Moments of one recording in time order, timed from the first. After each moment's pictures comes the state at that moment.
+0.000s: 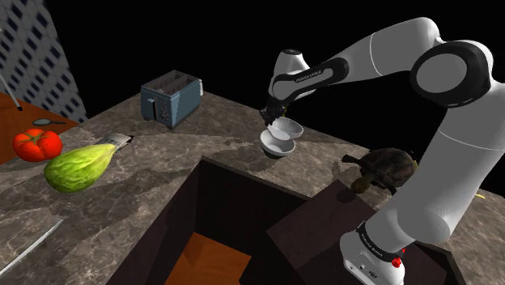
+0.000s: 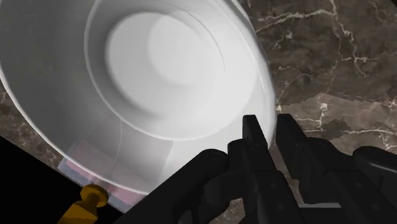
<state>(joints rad) 0.12 0.25 -0.13 -2.05 -0.10 2.37 0.26</state>
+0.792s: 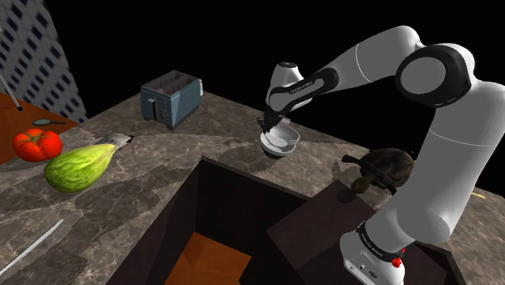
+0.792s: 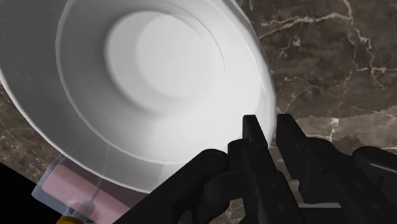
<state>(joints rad) 0.11 0.33 -0.13 -2.08 -0.09 2.47 0.26</state>
